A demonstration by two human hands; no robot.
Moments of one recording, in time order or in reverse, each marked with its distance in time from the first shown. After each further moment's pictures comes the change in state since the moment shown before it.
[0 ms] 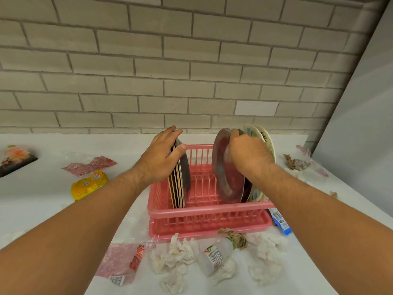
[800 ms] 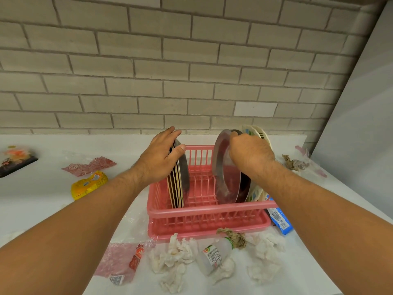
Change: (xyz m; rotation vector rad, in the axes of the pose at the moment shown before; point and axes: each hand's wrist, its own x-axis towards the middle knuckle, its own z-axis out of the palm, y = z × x) left_hand 0.000 -0.002 0.000 0.013 -0.008 0.010; right_hand 0.004 0.005 -0.001 -0.114 -0.011 -0.037
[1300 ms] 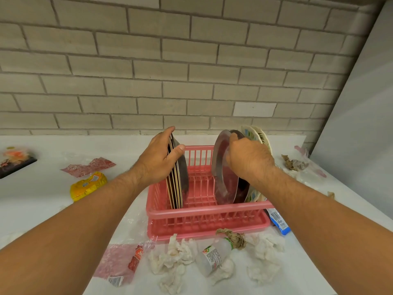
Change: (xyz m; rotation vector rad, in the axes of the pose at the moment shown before) left_hand -0.002 0.002 0.000 -0.098 0.033 -0.052; right_hand -0.002 0.000 0.015 0.061 0.036 0.033
